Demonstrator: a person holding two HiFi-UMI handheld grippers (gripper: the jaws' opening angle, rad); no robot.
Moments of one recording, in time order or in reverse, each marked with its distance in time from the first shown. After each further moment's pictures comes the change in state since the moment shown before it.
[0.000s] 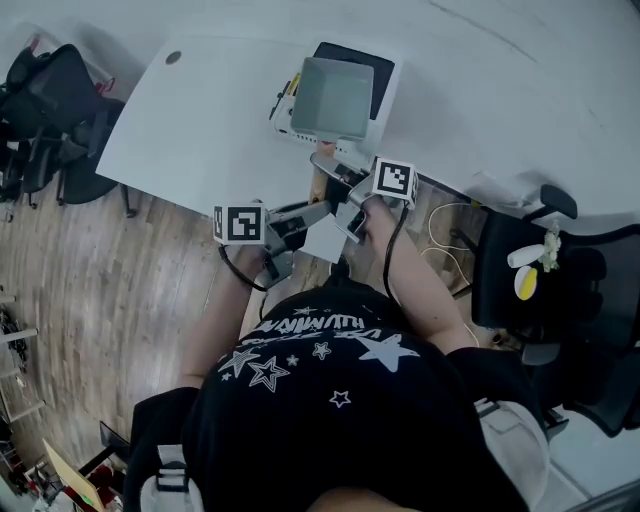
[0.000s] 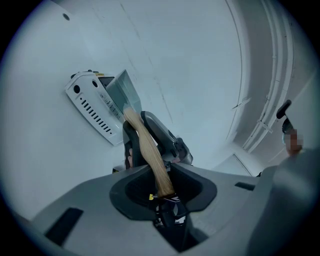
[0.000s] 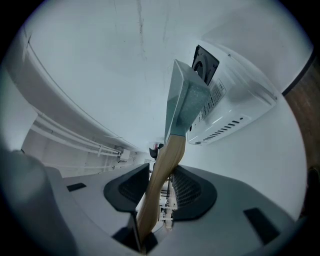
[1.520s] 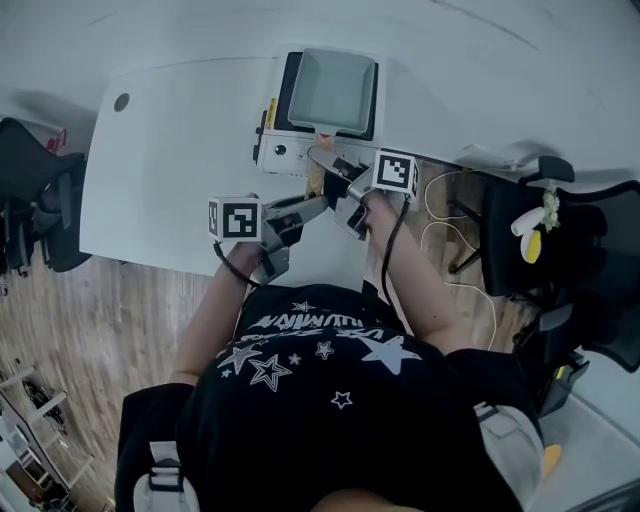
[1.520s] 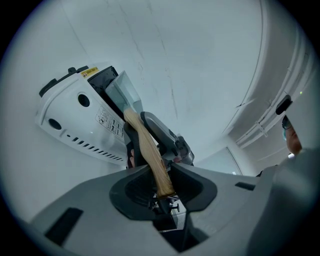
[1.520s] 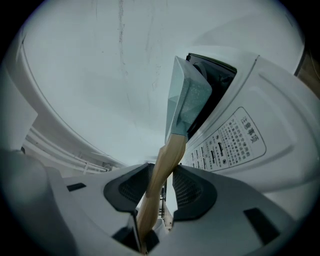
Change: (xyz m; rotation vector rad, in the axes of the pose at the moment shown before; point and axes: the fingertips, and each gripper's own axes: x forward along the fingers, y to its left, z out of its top) left arm 0.024 0.069 0.107 -0.038 0.232 -0.079; right arm 0.059 -0.046 0.104 0.059 -0.188 -0.111
